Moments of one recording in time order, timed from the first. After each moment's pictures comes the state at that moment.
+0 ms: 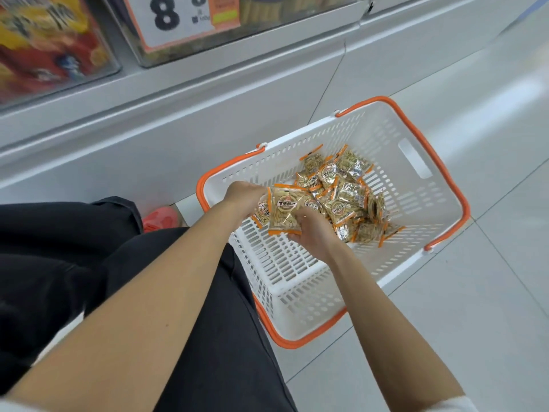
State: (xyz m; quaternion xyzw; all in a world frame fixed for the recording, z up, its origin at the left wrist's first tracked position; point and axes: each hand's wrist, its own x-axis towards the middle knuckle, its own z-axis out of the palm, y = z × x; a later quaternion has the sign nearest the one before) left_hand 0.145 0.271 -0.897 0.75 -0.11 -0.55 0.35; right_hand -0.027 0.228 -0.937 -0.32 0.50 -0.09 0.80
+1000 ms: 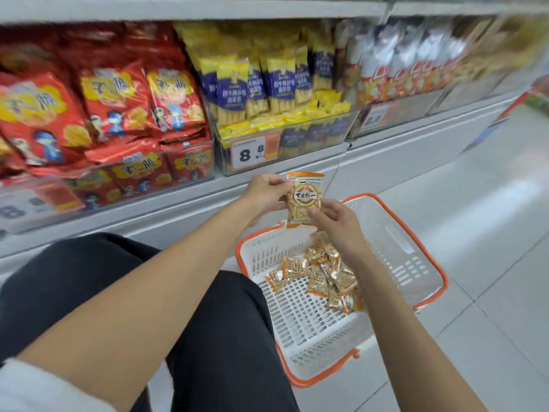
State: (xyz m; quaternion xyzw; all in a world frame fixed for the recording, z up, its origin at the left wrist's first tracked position) left_hand 0.175 0.278 -0.700 0.62 -0.26 -0.49 0.56; right_hand 0.009 0.229 -0.729 -0.66 0.42 -0.27 0.56
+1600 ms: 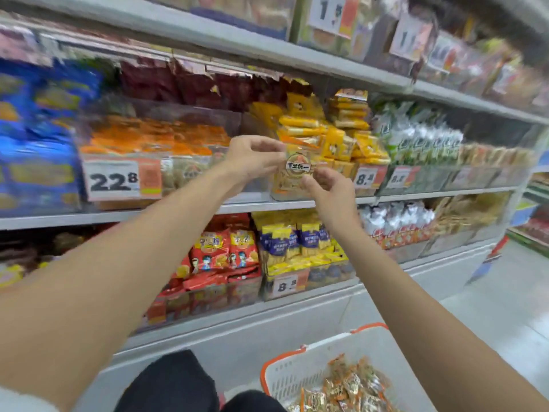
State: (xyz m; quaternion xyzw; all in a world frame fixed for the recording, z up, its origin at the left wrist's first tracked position) left_hand 0.303 0.353 -0.395 0.56 -0.42 -0.22 0.68; right_hand 0.160 0.261 -0.434 -0.79 0.23 -0.46 0.33
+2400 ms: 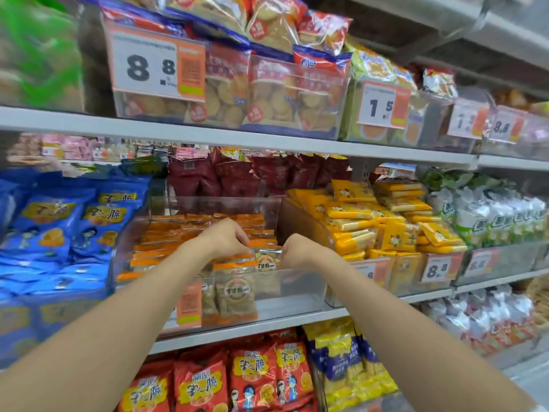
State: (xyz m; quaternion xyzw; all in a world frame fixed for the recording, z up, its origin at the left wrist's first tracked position) left_hand 0.492 0.345 -0.383 0.85 -0.46 -0.04 0.26; right_hand 0.363 0.209 -0.400 -0.94 0.30 -0.07 0.18
